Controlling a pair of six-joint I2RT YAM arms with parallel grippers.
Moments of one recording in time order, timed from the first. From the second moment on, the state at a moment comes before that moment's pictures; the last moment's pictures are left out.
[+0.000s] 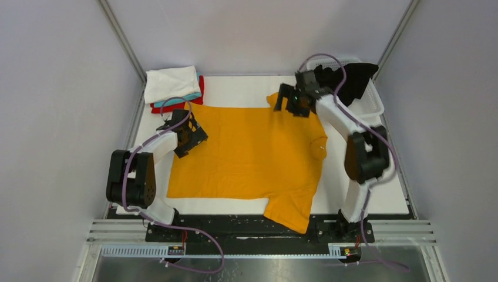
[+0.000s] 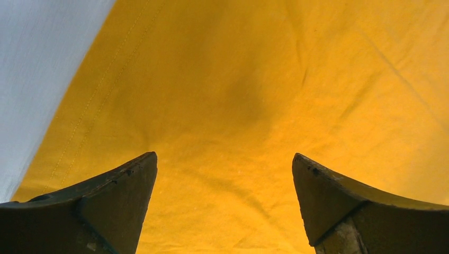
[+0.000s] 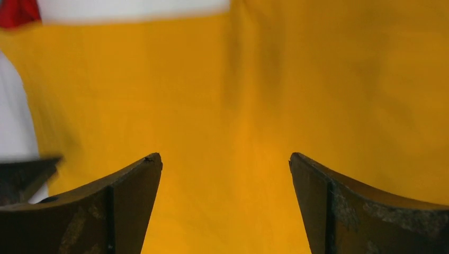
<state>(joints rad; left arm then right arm) -0.11 1.58 0.90 -0.37 -0.10 -0.75 0.34 2.07 1.75 -0.60 -0.13 0.51</state>
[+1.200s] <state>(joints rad) -0.11 1.53 0.89 -0.36 -0.04 -0.75 0.41 1.37 0.84 -0.86 0.19 0.71</state>
